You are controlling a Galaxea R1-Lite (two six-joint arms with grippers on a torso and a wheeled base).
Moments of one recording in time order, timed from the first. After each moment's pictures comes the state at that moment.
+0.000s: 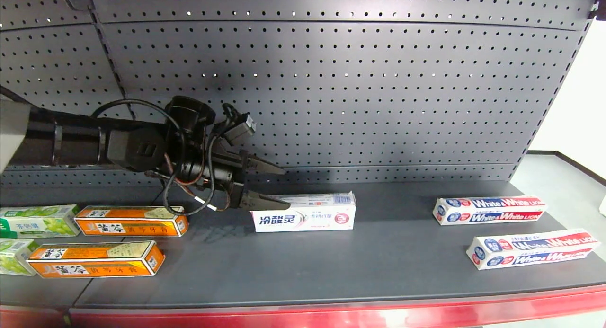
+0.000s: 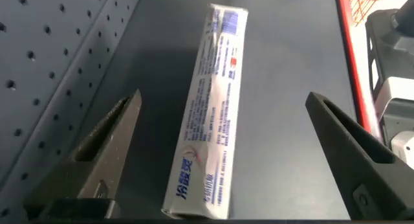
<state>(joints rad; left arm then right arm) -0.23 2.03 -1.49 0.24 -1.01 0.65 0.00 0.00 0.00 -0.07 0.35 0.08</state>
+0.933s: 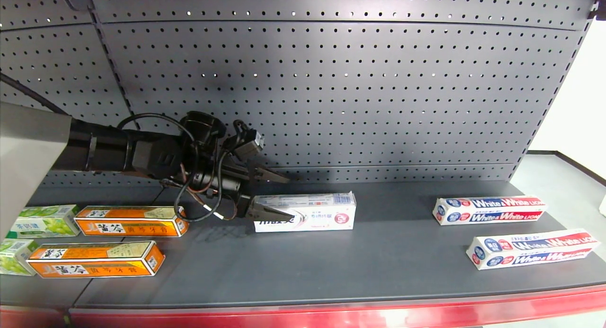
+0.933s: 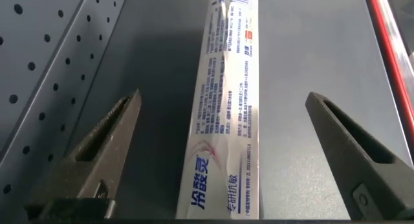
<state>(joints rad) -0.23 2.10 -1.50 0.24 -1.00 0.77 0.00 0.00 0.00 -0.07 0.35 0.08</state>
